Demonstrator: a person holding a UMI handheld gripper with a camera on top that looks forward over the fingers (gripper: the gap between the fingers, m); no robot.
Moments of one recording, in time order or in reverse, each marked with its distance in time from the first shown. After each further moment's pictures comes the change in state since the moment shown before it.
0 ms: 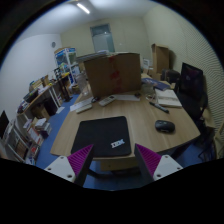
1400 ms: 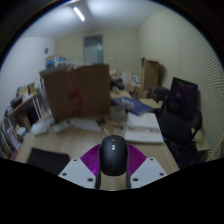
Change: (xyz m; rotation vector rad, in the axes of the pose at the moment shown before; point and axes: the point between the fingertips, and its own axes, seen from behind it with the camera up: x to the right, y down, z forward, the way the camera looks) arm 0.216 -0.136 0.140 0.173 0.137 -0.063
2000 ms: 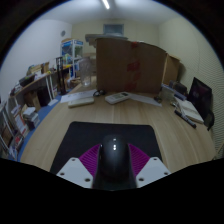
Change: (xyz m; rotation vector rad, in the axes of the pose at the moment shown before) arm -0.275 0.127 0.010 -0.112 -0.071 -0.125
